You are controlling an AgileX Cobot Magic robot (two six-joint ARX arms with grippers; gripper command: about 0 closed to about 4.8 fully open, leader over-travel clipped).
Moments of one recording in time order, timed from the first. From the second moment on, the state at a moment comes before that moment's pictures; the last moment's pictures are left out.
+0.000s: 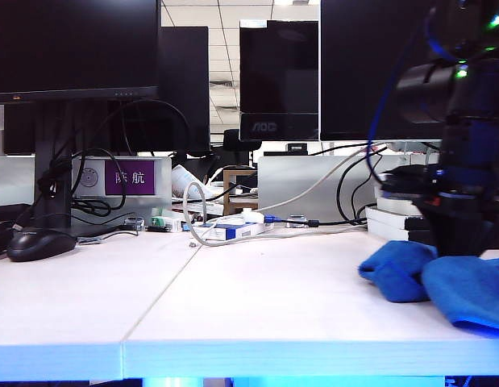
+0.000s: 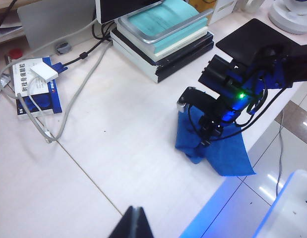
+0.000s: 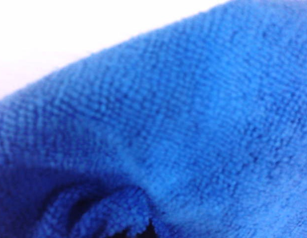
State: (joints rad) left arm -0.33 1.14 1.73 -1.14 0.49 0.16; right arm 0.29 1.70 1.08 -0.75 -0.08 0.05
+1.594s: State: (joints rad) left arm -0.33 1.12 1.73 -1.18 0.49 0.16; right arm 0.76 2.05 1.53 -0.74 -0.14 0.10
